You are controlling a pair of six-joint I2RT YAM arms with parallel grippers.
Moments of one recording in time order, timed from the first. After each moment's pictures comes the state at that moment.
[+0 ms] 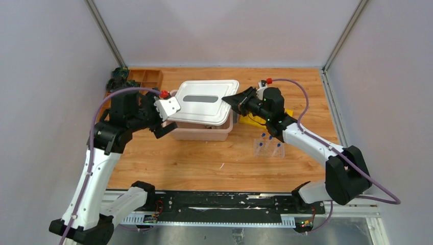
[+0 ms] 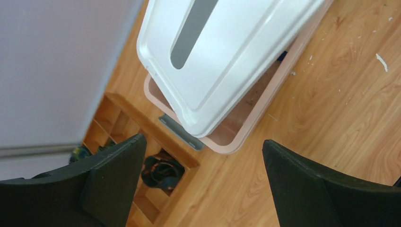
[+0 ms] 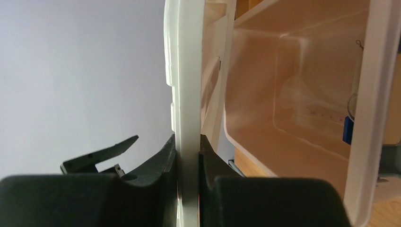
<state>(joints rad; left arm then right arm) -0.32 0.90 1.27 -0.92 0.33 0.82 0.53 1.37 0.91 0.34 -0.34 1.37</state>
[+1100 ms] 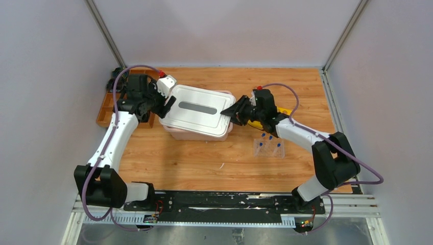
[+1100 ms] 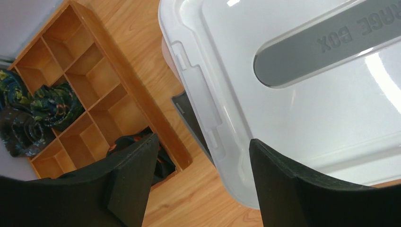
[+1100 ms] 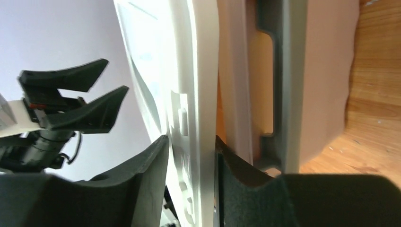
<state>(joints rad) -0.07 1.28 1.17 -0.59 0.27 0.58 0.50 1.52 0.88 0.24 -0.46 1.25</state>
